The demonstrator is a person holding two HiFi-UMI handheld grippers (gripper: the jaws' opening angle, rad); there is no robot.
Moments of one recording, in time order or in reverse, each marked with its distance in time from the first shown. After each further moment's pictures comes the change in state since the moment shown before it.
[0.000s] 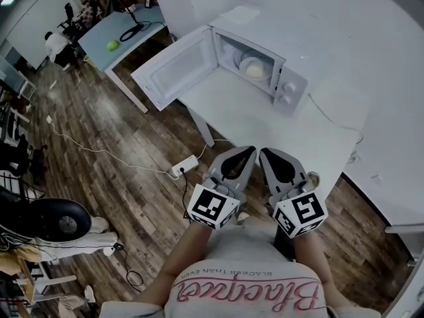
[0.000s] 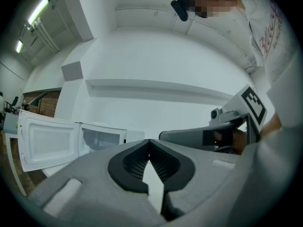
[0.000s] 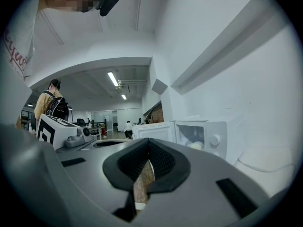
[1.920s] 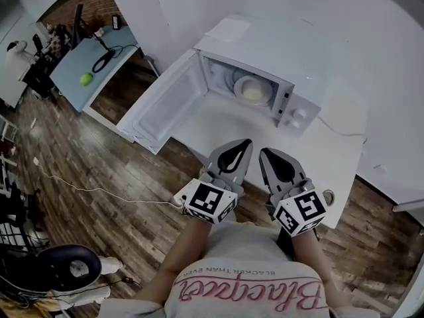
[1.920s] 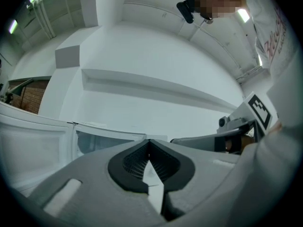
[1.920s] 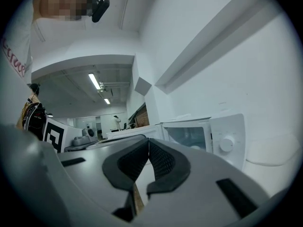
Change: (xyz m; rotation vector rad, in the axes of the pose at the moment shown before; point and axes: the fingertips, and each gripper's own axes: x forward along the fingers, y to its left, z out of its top) left arm 0.078 0.137 0.004 -0.036 -0.013 -0.164; right arm 0.127 -0.055 0.004 0.106 -0.046 -0.198
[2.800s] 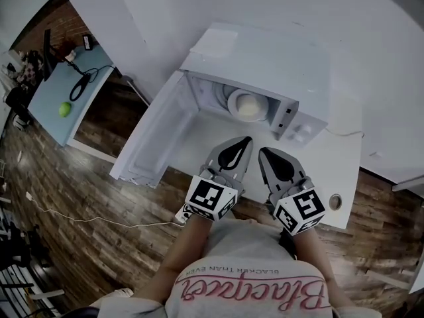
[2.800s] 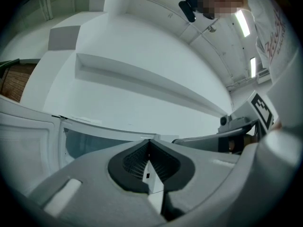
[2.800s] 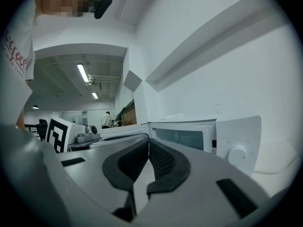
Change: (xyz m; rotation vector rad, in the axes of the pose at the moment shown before) left arm 0.055 0.071 -0.008 -0.042 0.013 -0.174; right arm 0.077 -0.032 0.002 -0.036 0.023 -0.156
